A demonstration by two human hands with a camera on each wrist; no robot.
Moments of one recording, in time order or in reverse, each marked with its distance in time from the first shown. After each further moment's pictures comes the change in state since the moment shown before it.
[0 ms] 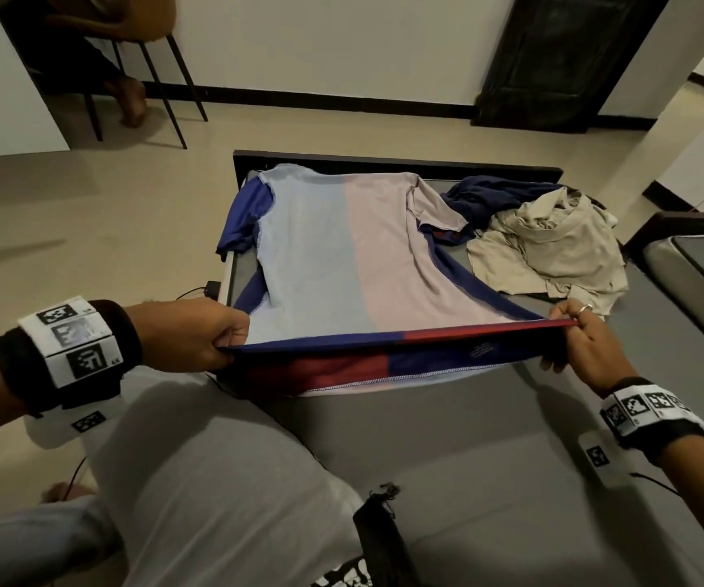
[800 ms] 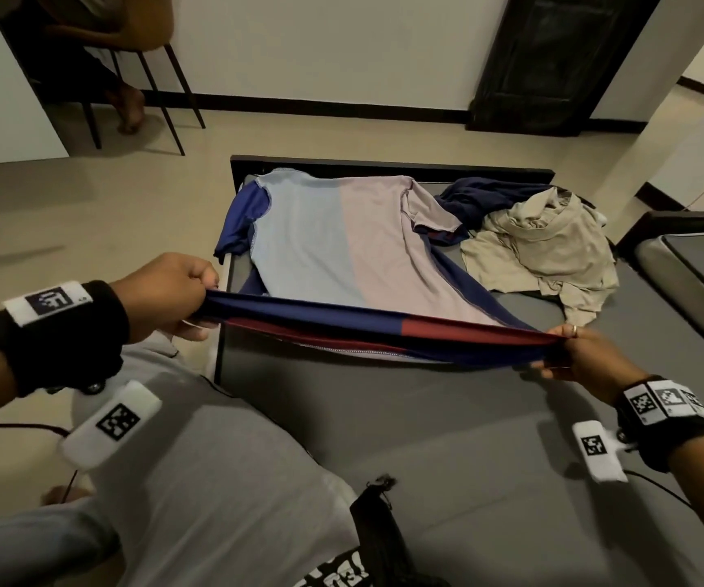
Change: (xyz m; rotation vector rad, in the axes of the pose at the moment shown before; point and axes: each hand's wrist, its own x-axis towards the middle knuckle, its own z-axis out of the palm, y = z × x) left_hand -0.013 0.020 -0.021 -0.984 0.398 -0.407; right_hand -0.007 0.011 -0.012 0.224 -0.054 0.466
